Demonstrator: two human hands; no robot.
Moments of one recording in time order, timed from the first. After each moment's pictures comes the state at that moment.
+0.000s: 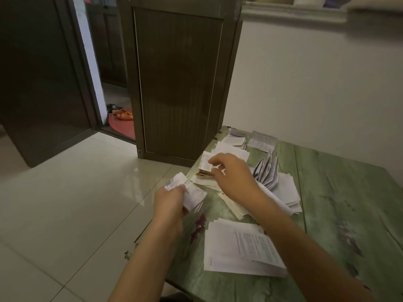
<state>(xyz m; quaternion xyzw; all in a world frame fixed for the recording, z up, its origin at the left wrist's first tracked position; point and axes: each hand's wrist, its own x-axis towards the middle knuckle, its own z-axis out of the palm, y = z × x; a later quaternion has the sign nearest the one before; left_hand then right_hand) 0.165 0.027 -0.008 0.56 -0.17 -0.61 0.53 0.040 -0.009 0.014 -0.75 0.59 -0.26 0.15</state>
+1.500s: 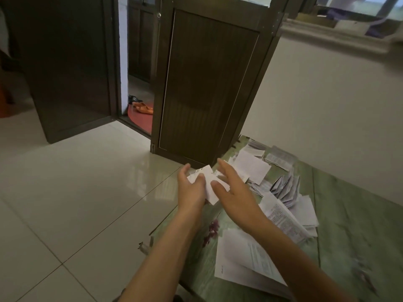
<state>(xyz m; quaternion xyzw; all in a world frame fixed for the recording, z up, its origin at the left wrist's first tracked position) 0.166 0.008 -0.016 0.53 -0.22 -0.56 0.60 0.077 0.018 0.006 -0.72 0.57 -0.27 0.29</state>
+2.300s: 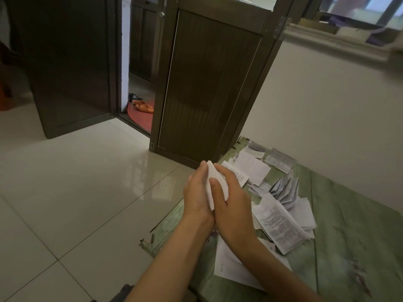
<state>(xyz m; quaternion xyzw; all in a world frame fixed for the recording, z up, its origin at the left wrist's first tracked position) 0.157 0.023 -0.006 0.36 -0.09 -0.68 0.63 0.095 0.043 -0.006 -0.70 0.55 -0.41 0.19</state>
